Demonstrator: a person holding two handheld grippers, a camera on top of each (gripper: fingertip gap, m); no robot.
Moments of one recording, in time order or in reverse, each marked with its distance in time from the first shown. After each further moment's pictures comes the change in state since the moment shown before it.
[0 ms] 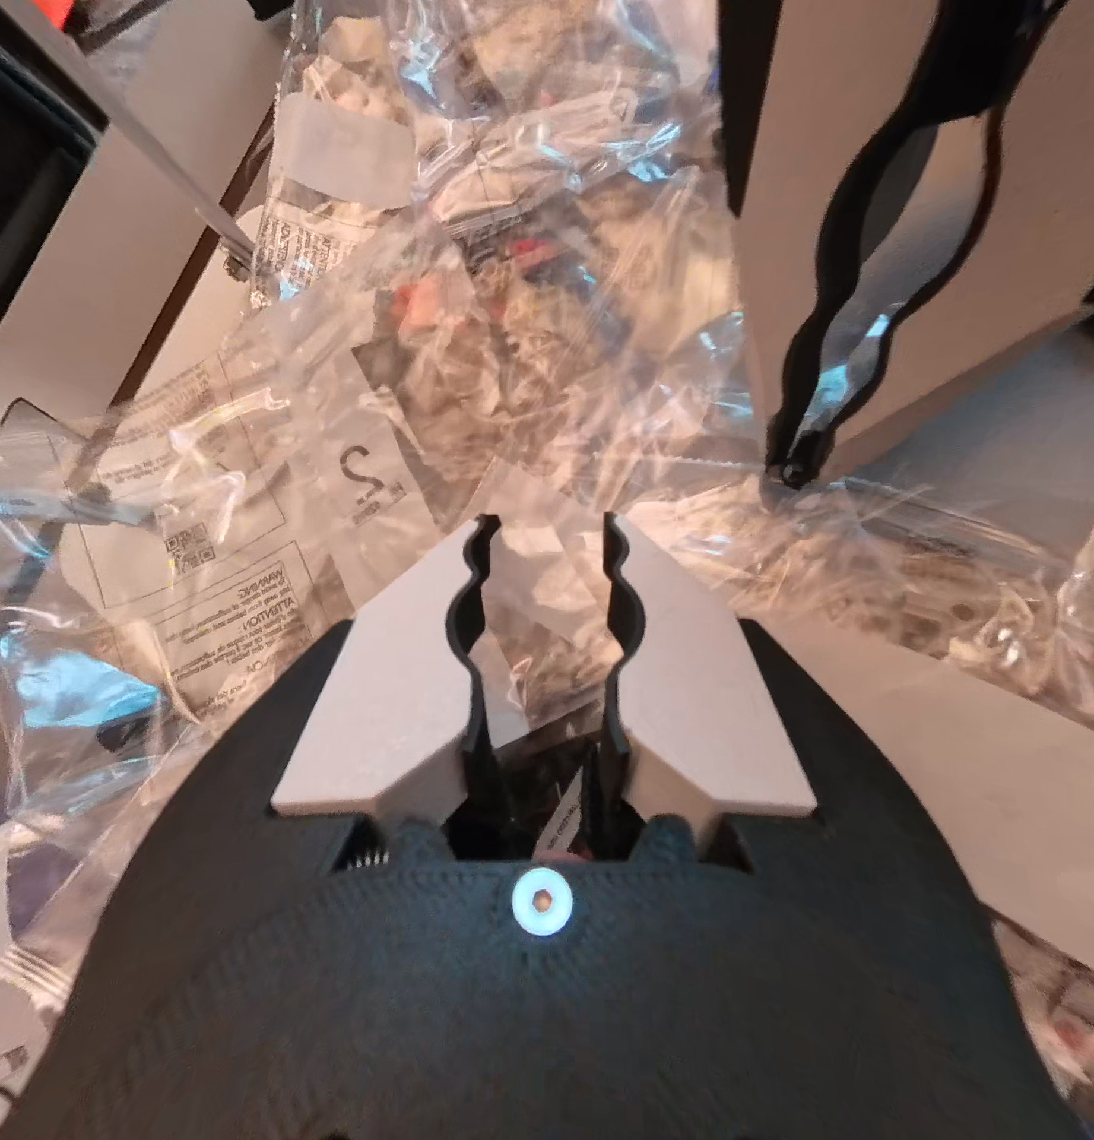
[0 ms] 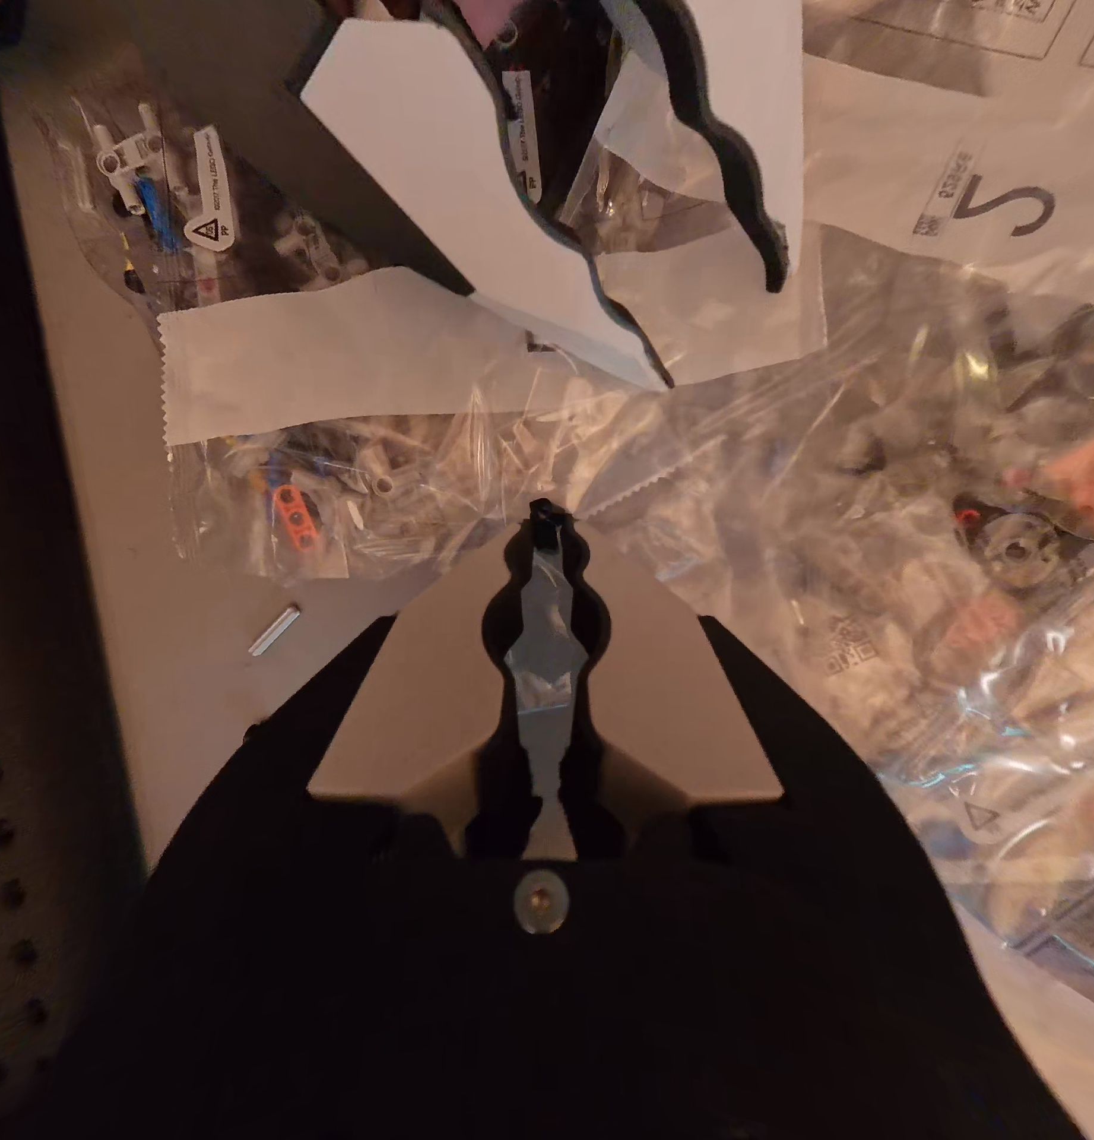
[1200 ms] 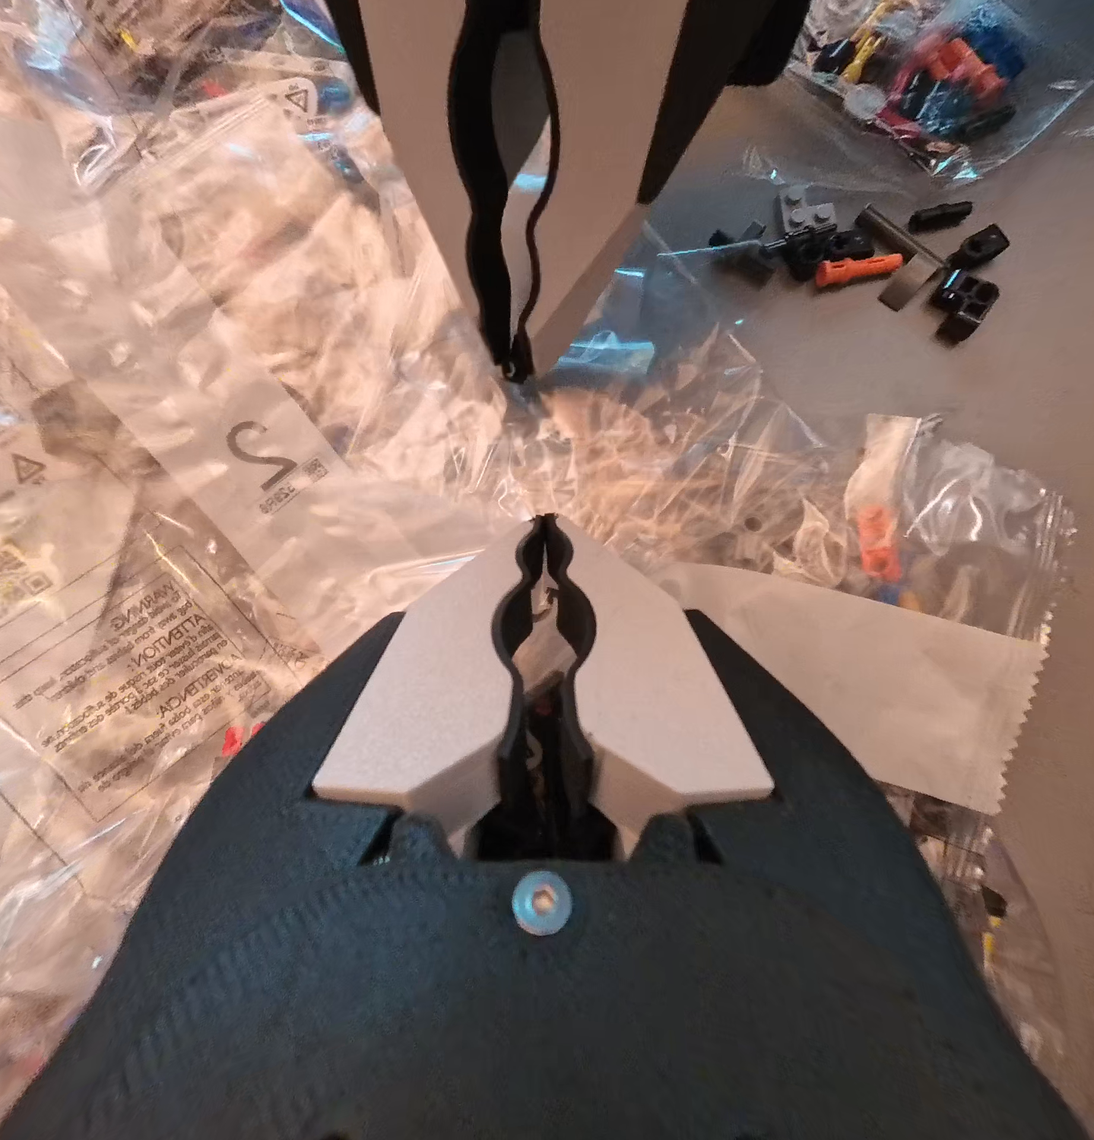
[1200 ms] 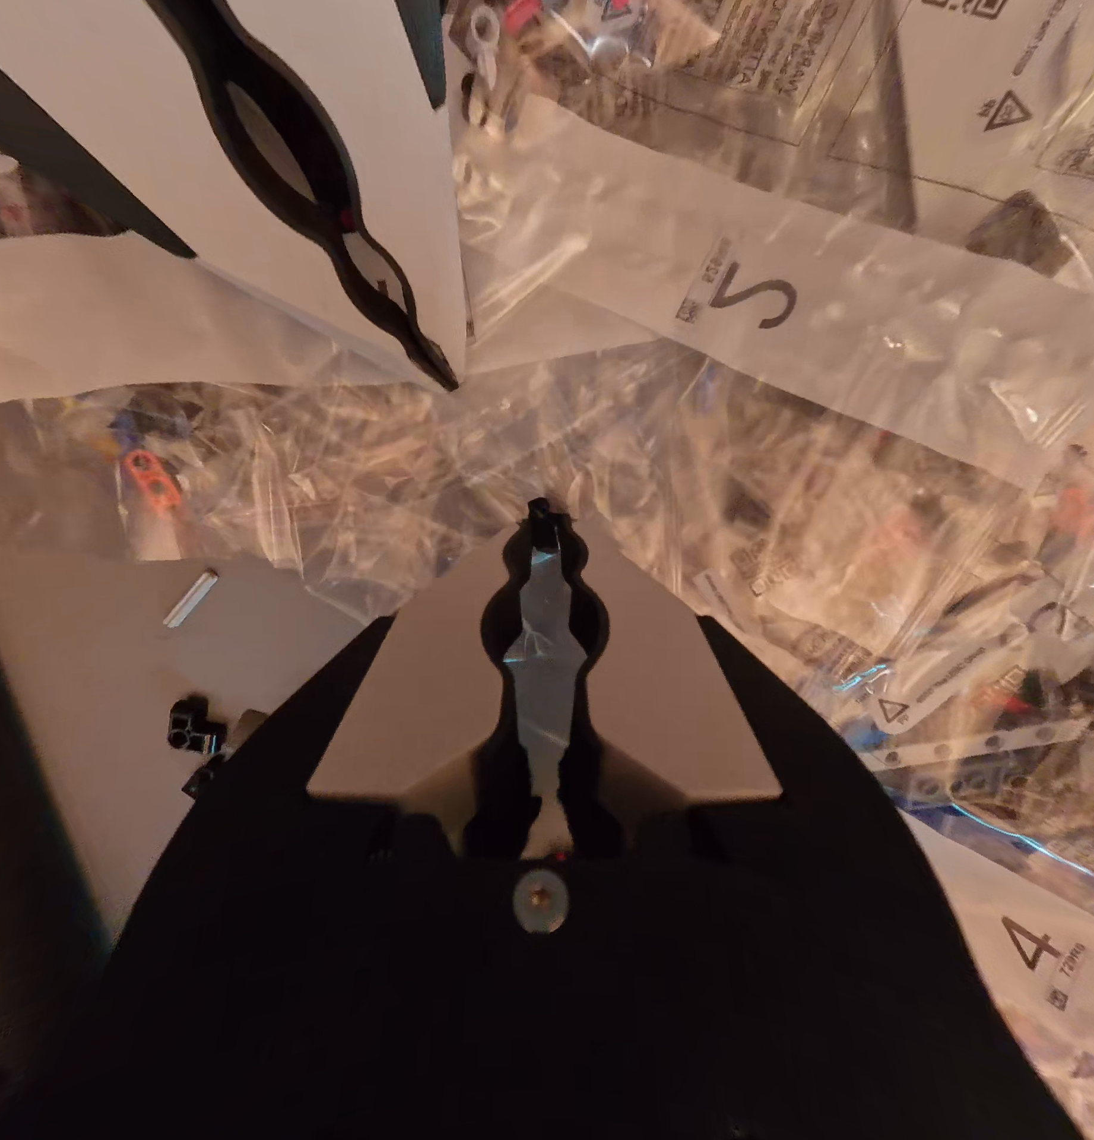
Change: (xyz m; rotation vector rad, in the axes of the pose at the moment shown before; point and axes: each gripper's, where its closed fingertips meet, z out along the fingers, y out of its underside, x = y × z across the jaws) left arm 0.066 0.004 -0.014 -0.011 0.354 0.086; right arm 0.021 0.019 -0.009 -0.084 0.128 0.000
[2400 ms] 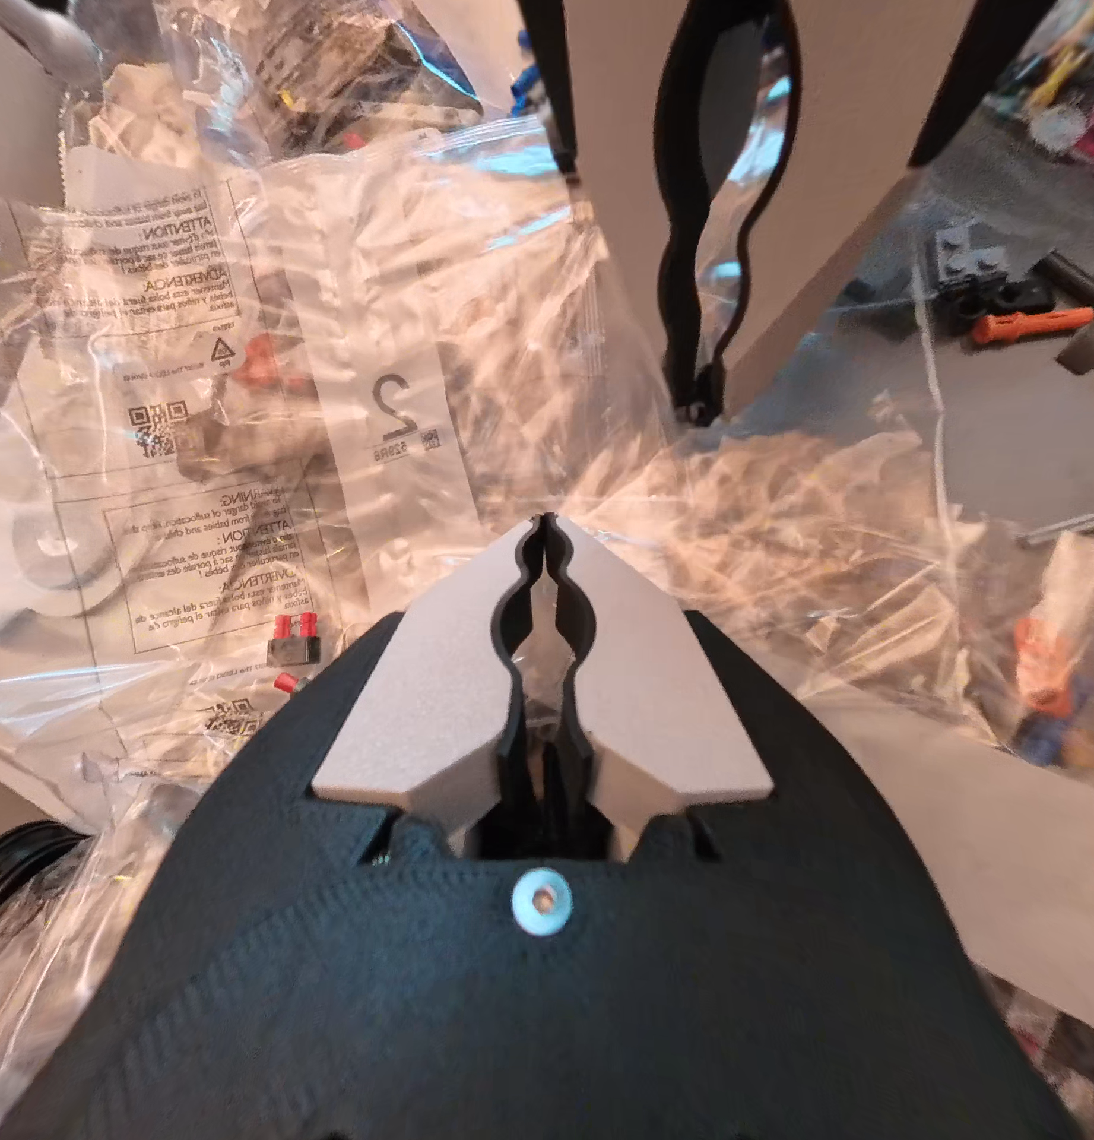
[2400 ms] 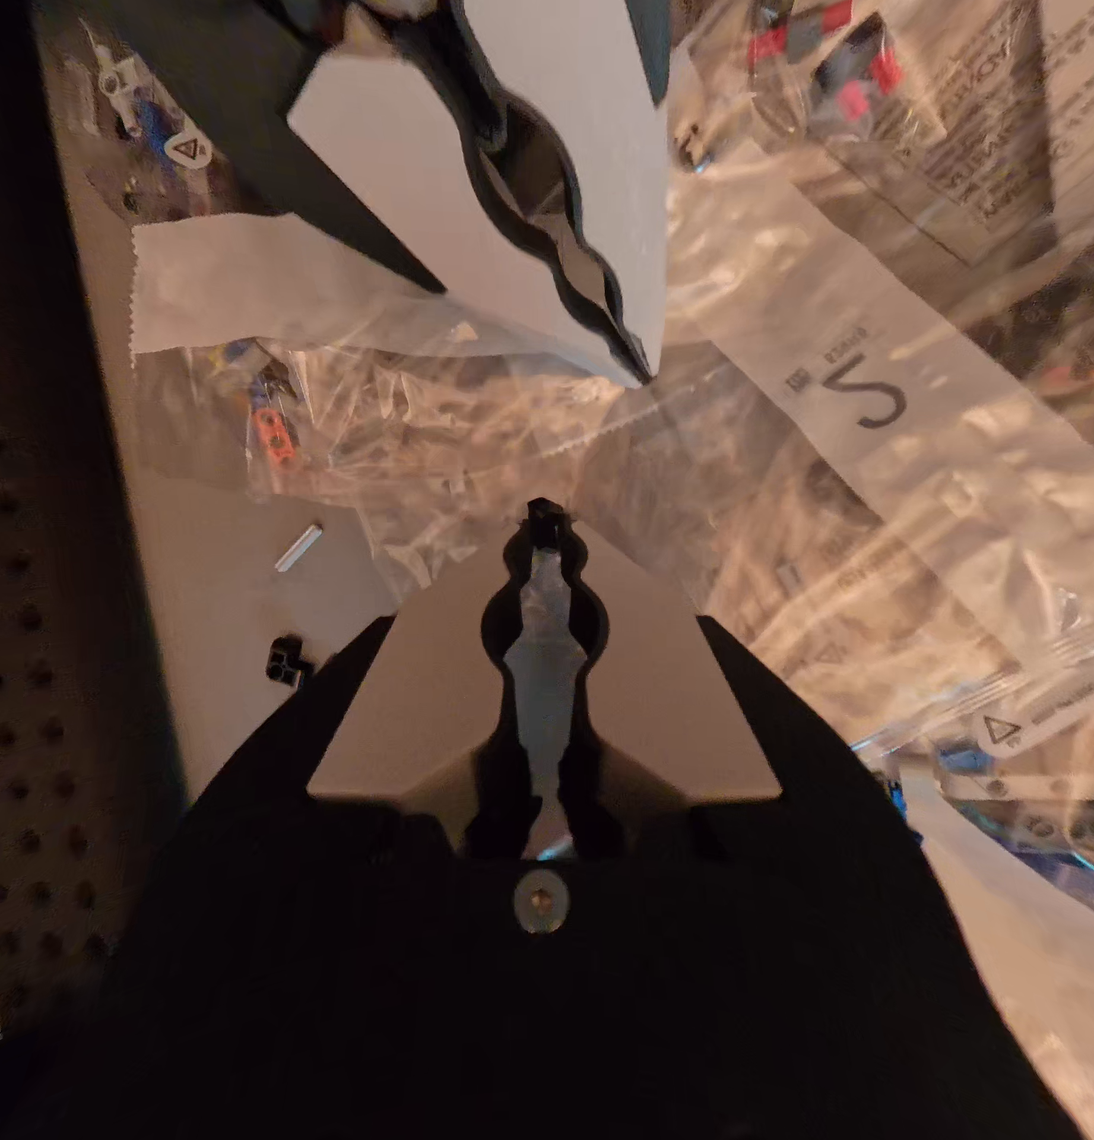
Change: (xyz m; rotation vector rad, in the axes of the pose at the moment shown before) left arm -0.030 -0.012 0.012 0.017 -0.183 0.004; right arm -0.024 0.006 -0.011 0.043 -0.173 0.010
